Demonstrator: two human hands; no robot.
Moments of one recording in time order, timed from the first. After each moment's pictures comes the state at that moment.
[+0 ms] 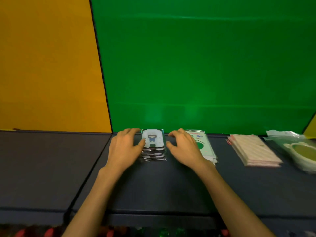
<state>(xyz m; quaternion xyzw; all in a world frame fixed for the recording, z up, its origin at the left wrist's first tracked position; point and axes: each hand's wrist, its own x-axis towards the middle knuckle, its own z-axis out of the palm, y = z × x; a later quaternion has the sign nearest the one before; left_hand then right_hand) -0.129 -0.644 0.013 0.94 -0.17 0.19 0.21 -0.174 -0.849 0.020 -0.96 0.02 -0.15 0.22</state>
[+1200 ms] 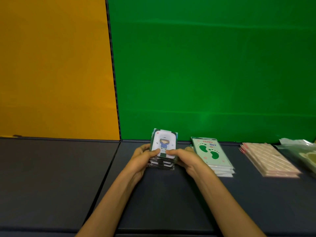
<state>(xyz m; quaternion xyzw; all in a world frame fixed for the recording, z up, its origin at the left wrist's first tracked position) -0.071 -0.653 -0.033 0.61 -0.03 -0.19 0.77 -0.122 -0.812 -0.005 -0.65 0.24 0.00 0.72</state>
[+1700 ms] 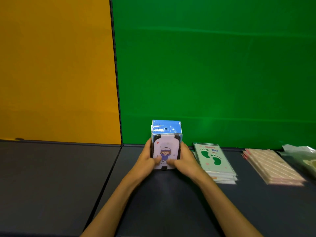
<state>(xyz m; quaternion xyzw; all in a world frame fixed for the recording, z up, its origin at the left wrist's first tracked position) -0.076 -0.654 -0.028 0.71 -0.20 -0.08 0.67 -0.117 -0.818 -0.017 -0.85 0.06 -0.10 0.52</state>
